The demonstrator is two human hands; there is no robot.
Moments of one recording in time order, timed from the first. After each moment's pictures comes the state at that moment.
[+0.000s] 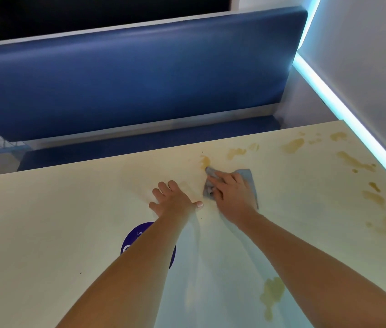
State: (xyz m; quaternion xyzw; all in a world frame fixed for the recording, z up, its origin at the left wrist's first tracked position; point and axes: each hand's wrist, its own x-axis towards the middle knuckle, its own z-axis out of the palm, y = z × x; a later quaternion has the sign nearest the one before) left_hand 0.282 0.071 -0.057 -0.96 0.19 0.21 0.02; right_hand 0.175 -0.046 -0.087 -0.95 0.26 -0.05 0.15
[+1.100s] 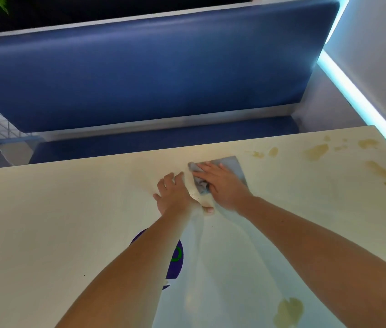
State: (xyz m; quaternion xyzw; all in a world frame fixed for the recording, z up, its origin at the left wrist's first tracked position) left_hand 0.310 0.076 -0.065 -0.96 0.20 0.20 -0.07; right_hand 0.243 -0.065 -0.101 -0.97 0.07 -0.02 0.23
